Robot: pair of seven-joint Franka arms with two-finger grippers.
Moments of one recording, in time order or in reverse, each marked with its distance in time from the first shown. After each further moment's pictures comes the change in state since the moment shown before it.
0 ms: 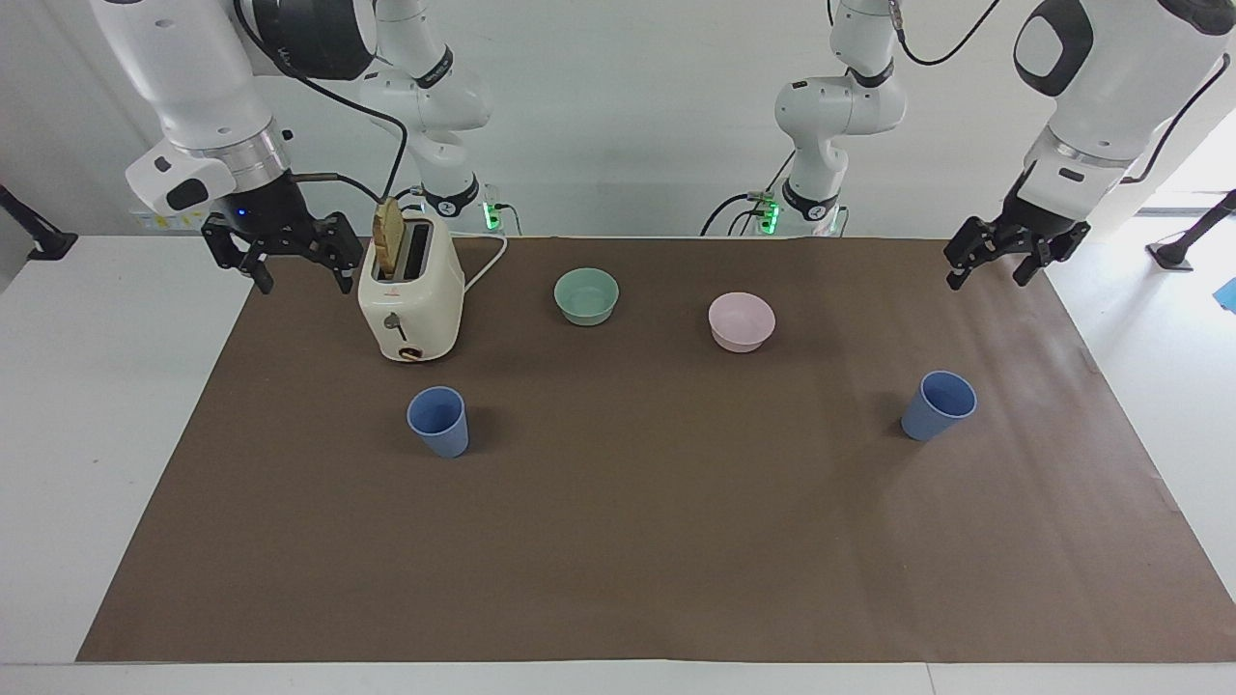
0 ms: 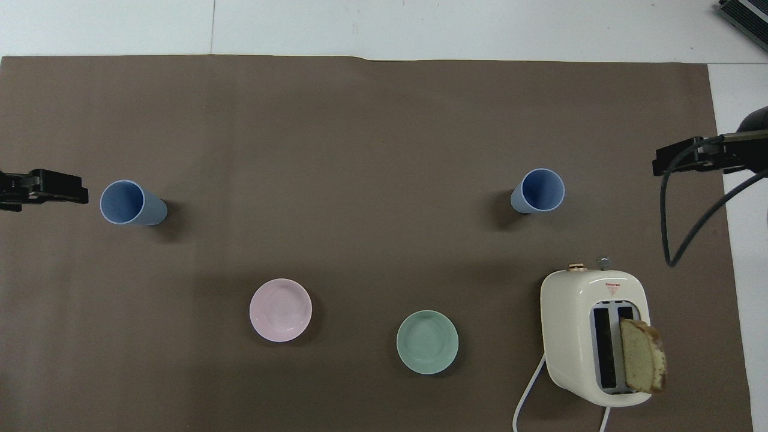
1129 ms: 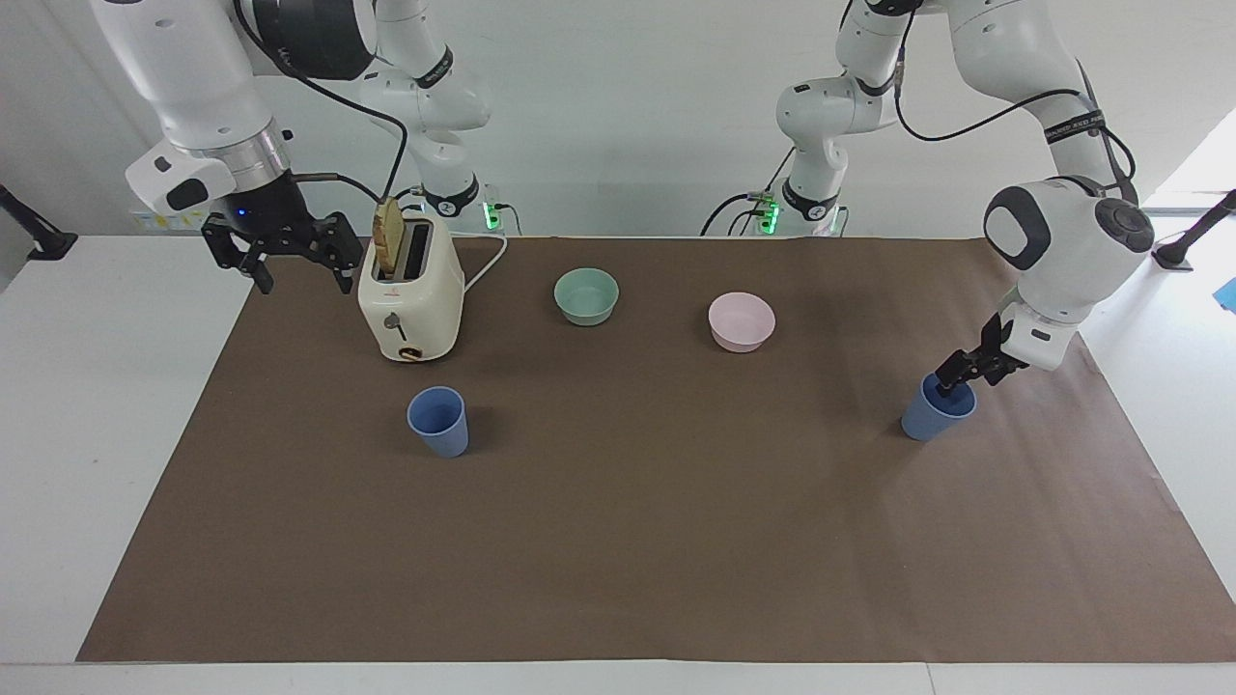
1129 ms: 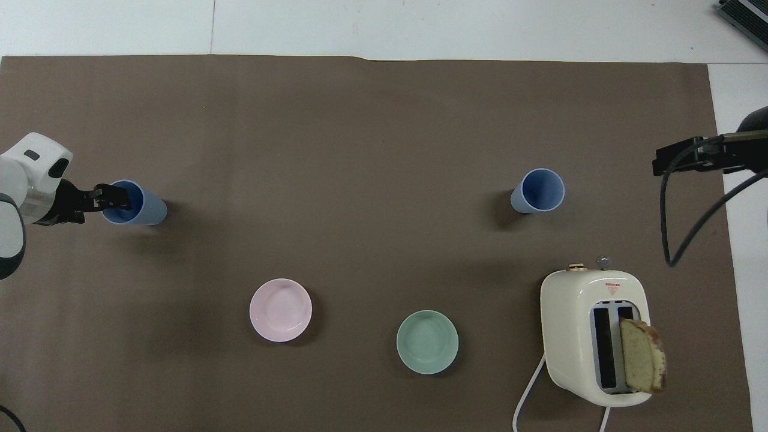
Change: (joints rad) left arm 0.097 0.210 -0.005 -0.241 -0.044 0.405 -0.003; right arm 0.000 0.000 0.000 0.000 0.000 0.000 0.000
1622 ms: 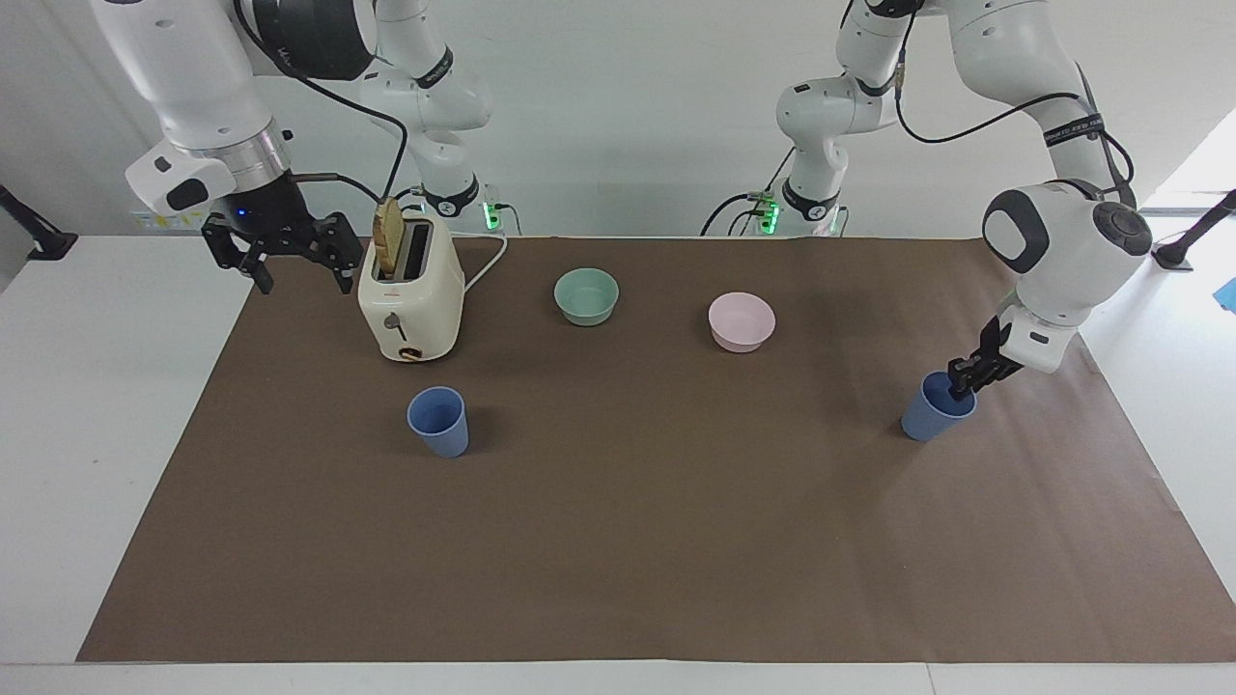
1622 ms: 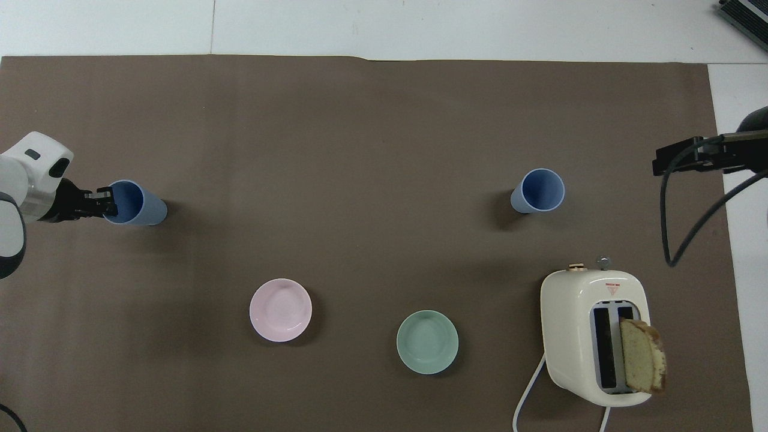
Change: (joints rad) left arm 0.000 0.001 -0.001 0.007 0.000 0.002 0.025; right arm 0.000 0.000 0.000 0.000 0.000 0.000 0.000
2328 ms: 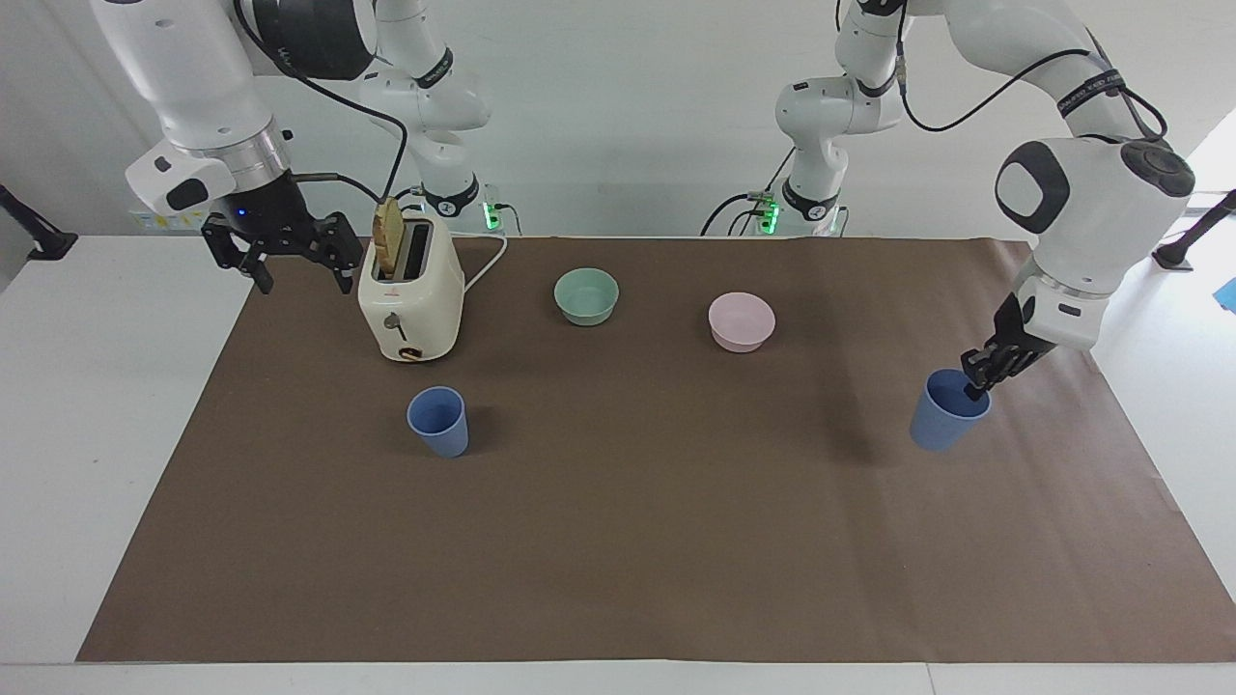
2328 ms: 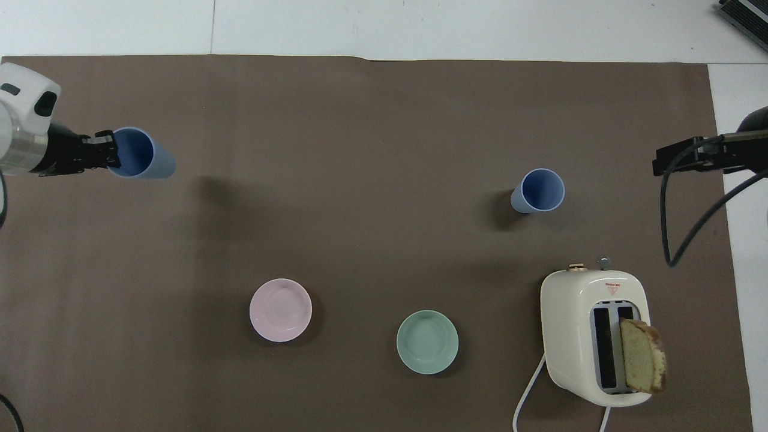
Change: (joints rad) left arm -0.146 -0.002 -0.027 0.264 -0.006 -0.149 -0.319; right arm 0.000 0.000 0.000 0.000 0.000 0.000 0.000
